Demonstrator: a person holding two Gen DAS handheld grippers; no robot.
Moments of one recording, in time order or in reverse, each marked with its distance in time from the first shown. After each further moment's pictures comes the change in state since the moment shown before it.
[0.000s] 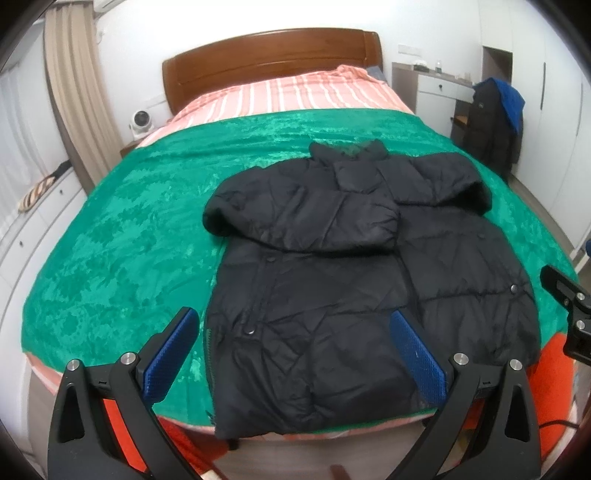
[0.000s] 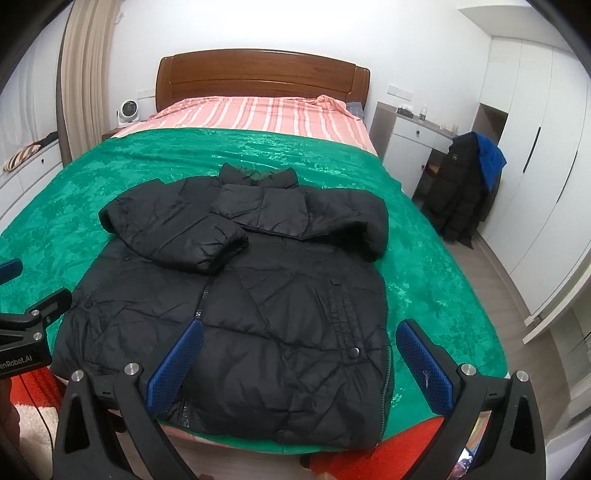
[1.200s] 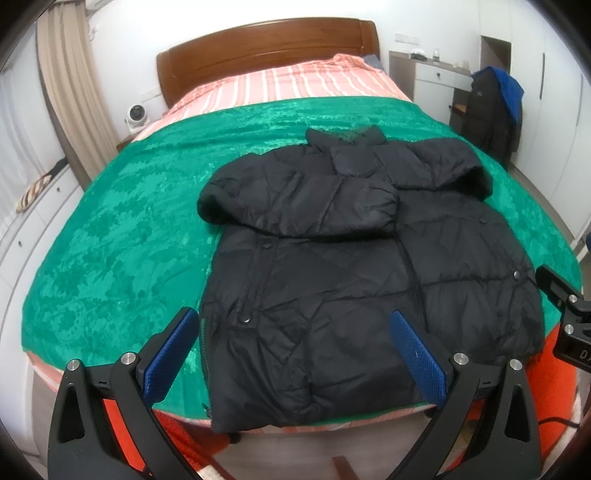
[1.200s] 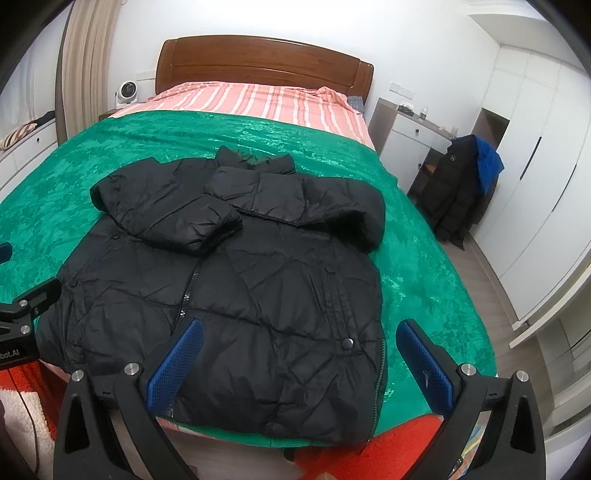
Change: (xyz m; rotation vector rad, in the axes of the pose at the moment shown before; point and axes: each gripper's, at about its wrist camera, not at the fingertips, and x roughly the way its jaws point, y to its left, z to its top) left arm 0.008 -0.003 -0.007 0.014 0.039 -0.002; right arm 0.014 0.009 -0.009 -0.047 0.045 -0.034
